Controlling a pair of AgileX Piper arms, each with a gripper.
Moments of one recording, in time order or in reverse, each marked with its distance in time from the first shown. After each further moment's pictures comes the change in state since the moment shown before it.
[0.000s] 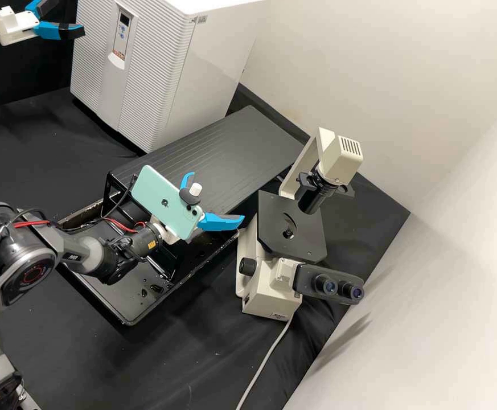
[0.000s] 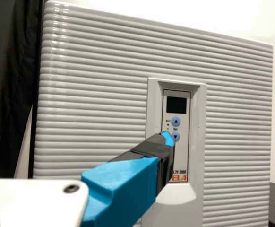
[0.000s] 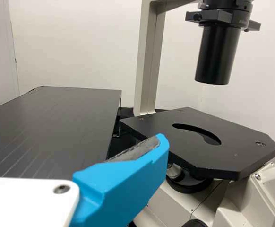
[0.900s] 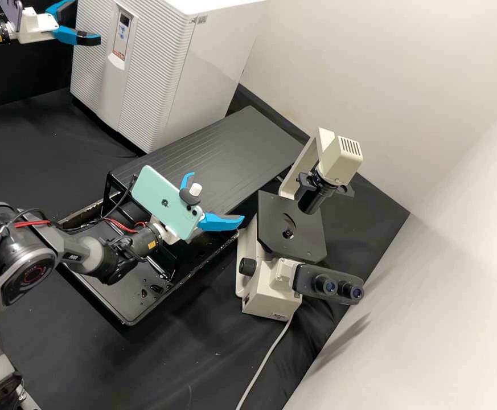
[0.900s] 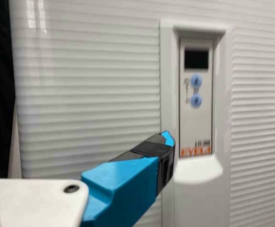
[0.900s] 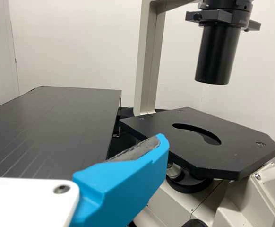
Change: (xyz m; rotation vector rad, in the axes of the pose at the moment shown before) left arm 0.041 -0.012 -0.030 0.062 0.001 -0.163; right arm 0.000 0.000 0.000 0.000 0.000 0.000
